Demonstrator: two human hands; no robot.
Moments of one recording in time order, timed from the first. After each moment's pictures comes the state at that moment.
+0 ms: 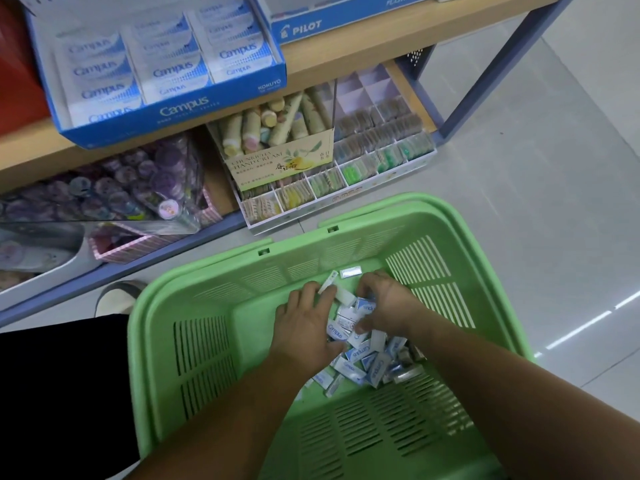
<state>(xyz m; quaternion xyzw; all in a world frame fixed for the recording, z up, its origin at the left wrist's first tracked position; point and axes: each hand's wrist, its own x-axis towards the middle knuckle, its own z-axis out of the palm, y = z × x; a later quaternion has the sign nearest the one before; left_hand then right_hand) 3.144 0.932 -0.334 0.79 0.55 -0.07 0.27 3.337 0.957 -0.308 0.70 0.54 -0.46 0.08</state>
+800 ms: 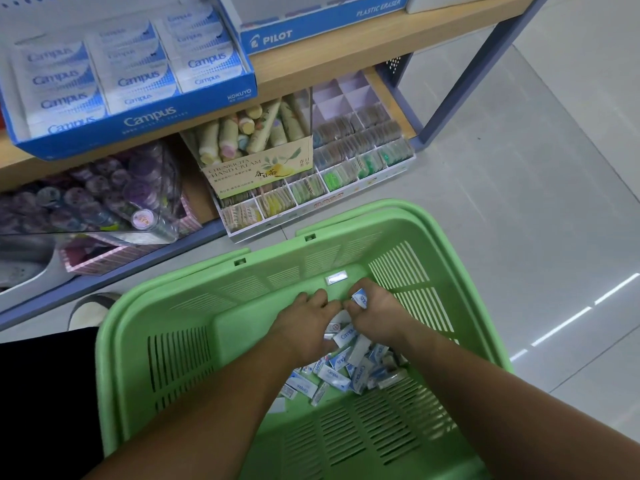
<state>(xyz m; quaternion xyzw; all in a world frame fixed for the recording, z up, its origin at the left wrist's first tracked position) 3.165 0.963 -0.341 0.84 0.40 -0.16 0.32 3.338 0.947 -0.296 0.75 0.43 -0.51 -0.04</state>
